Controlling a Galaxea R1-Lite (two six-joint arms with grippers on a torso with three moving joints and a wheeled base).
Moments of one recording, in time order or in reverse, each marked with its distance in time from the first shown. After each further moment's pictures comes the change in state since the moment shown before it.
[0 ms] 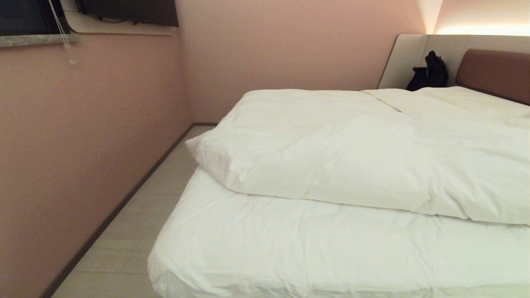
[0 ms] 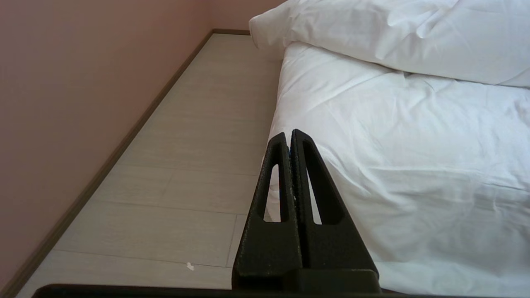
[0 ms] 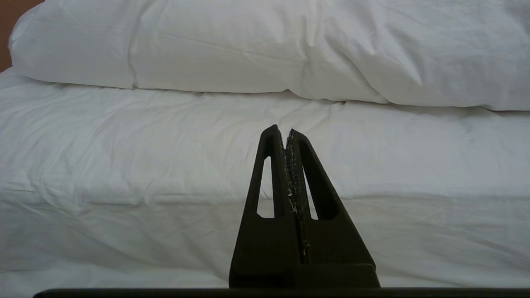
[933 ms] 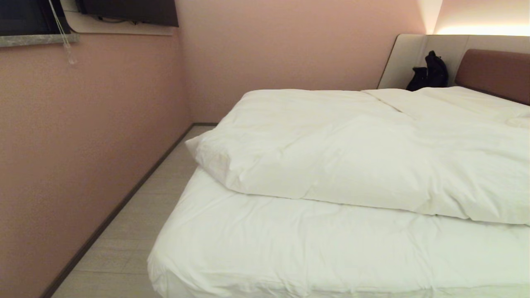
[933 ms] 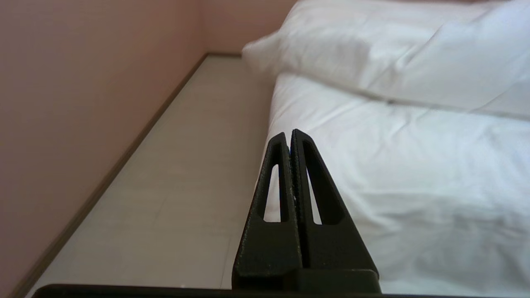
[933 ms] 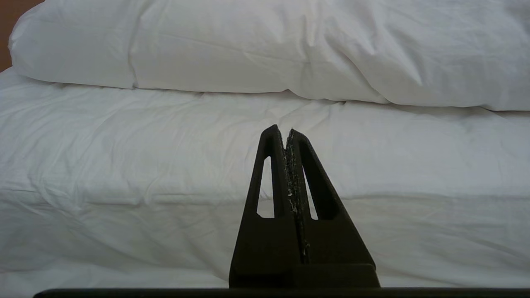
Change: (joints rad) left arm 0.000 0.000 -0.096 0.029 -0.023 -0.005; right arm 0.000 0.000 0.000 0.000 0.000 -0.001
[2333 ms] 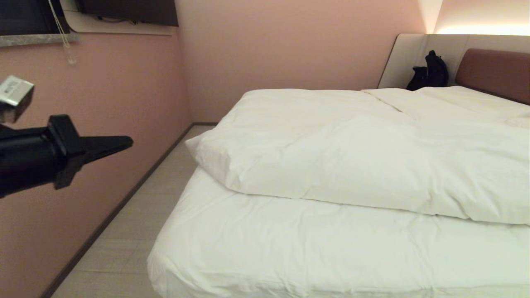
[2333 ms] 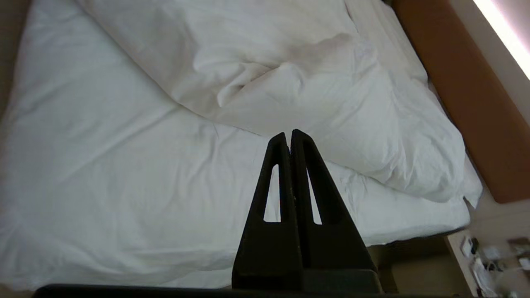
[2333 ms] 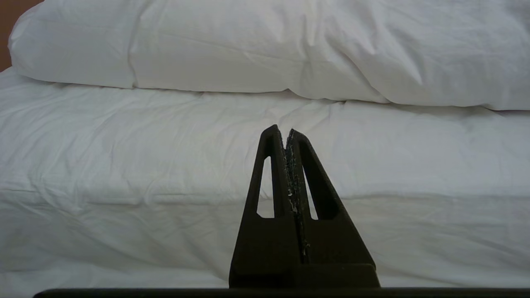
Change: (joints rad) left arm -0.023 1.281 -0.780 -0.205 -0.497 -0.585; right arm 0.000 0.000 0.000 0.000 0.000 0.001
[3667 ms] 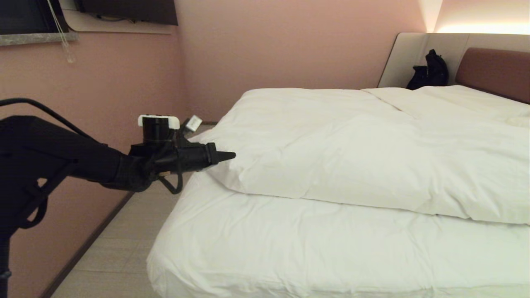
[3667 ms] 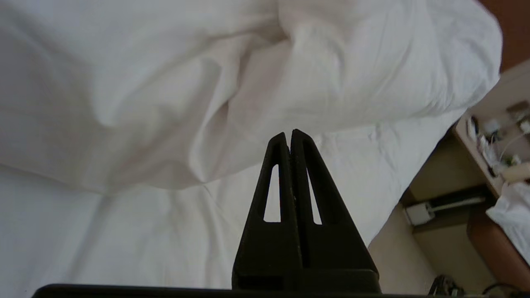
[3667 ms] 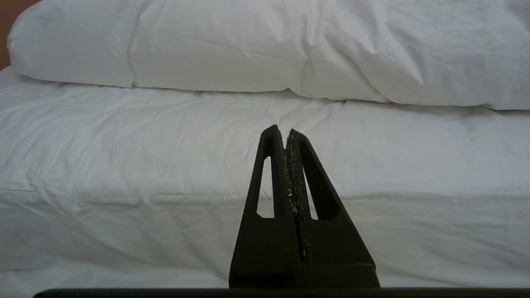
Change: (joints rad) left arm -0.183 0.851 -0.431 -0.332 -0.244 0.189; right arm 0.000 0.000 0.000 0.000 0.000 -0.001
